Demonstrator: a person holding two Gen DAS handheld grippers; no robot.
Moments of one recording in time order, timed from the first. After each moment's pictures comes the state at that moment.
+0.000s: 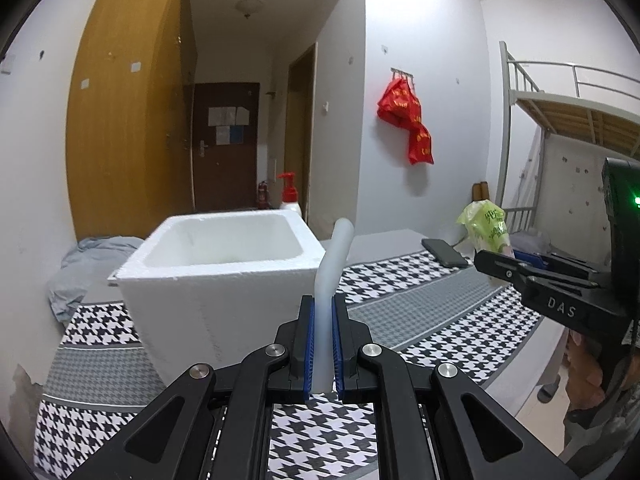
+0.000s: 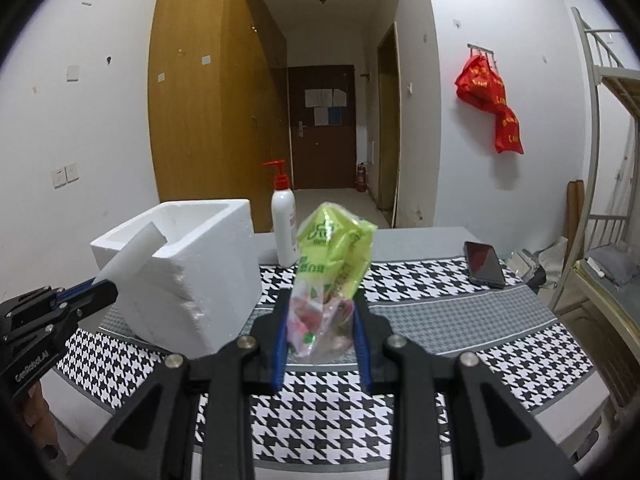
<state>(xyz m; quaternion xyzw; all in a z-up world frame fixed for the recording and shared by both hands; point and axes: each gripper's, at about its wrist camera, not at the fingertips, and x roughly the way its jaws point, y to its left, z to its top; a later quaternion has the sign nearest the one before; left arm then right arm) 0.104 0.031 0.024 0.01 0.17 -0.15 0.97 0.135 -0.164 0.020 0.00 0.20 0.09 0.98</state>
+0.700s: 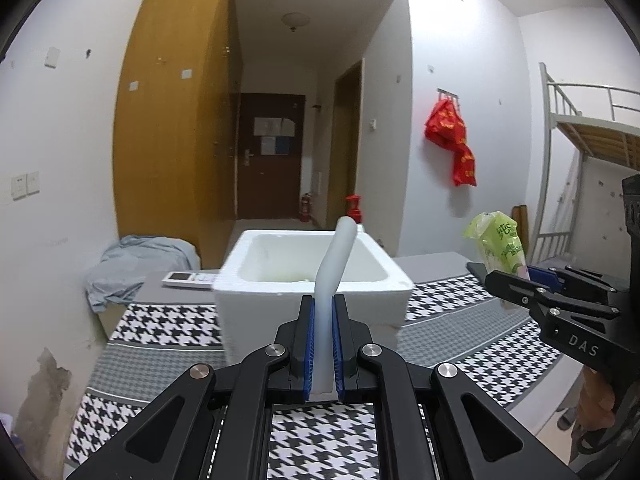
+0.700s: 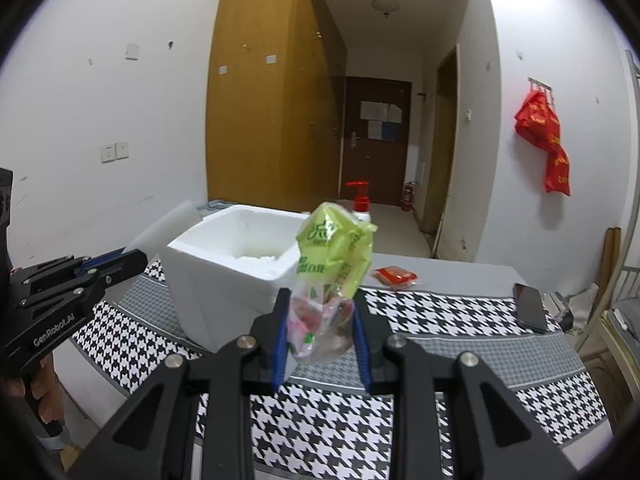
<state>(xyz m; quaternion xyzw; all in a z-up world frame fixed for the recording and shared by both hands) 0.091 0.078 0.035 -0.01 0.15 -0.07 0.99 0.134 -0.107 0.034 -0.06 0.17 0.18 0.97</state>
